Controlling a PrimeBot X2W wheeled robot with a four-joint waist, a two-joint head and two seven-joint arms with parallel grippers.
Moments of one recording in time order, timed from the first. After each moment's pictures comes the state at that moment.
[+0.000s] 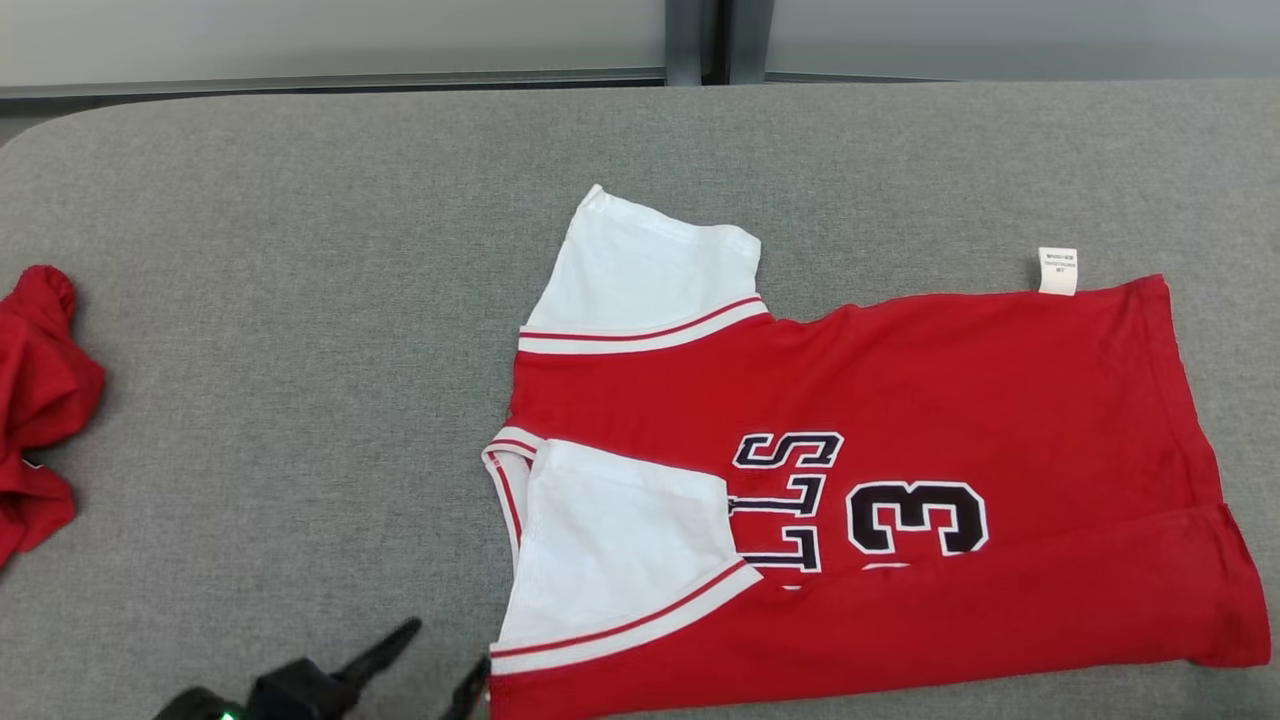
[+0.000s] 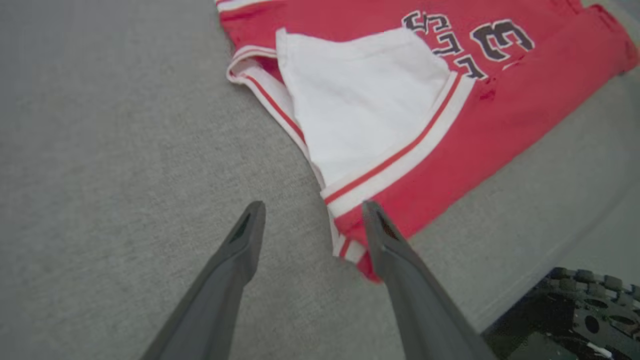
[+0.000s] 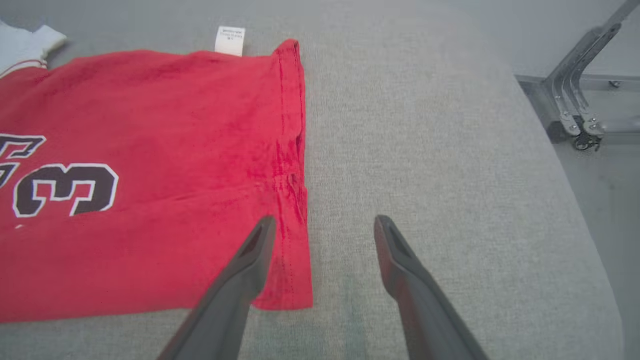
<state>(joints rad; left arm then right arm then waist) 0.10 0.66 -0.65 -0.24 -0.57 0.11 0.10 0.38 -0.43 -0.28 -0.24 0.52 0.13 0.43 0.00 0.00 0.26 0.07</state>
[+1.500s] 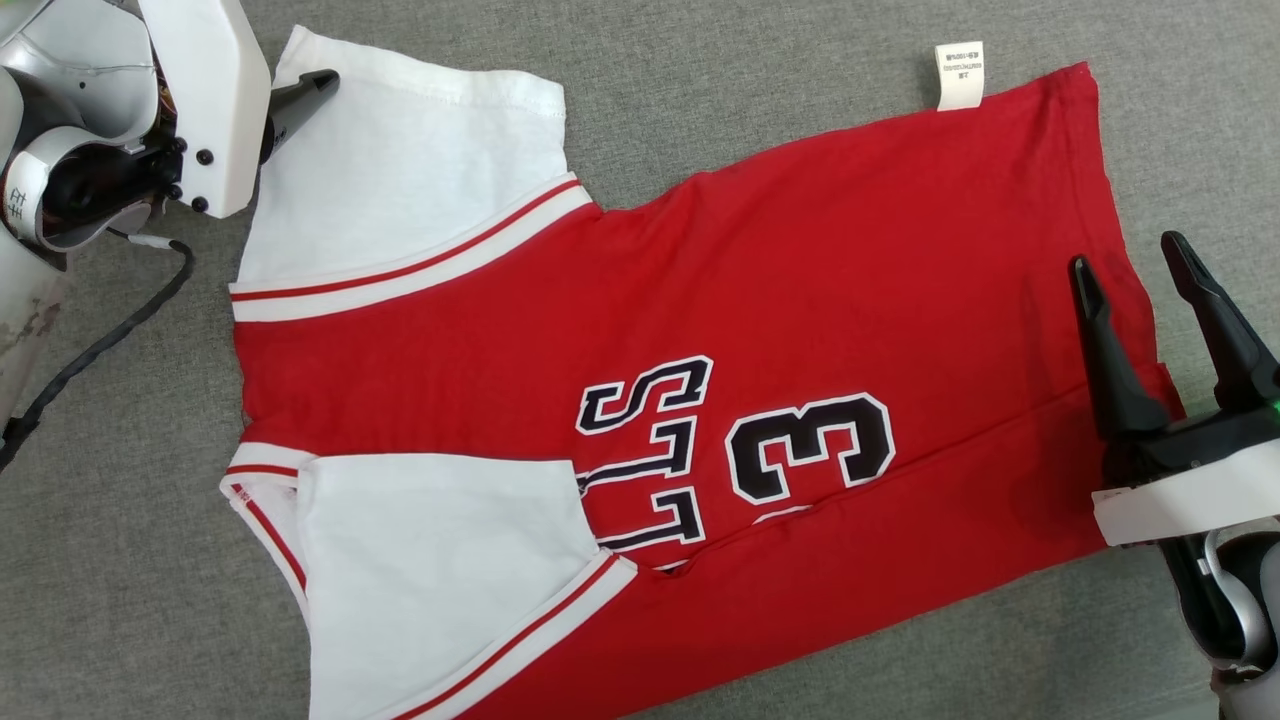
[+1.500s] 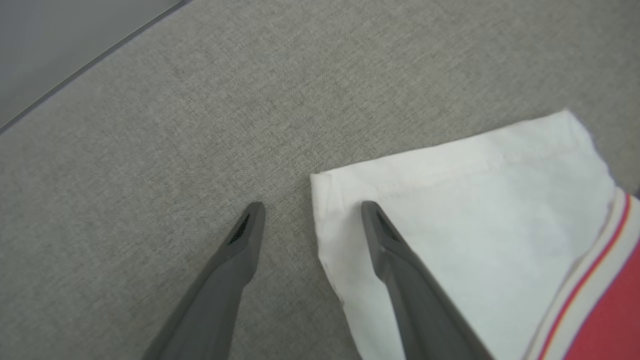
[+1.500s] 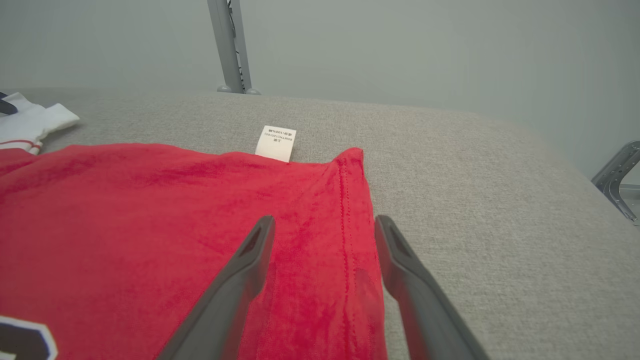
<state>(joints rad) -1.19 0.56 -0.76 0.42 -0.88 -0.13 0.81 -0.25 -0.33 0.12 -0.02 0.32 0.13 -0.06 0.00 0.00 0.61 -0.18</state>
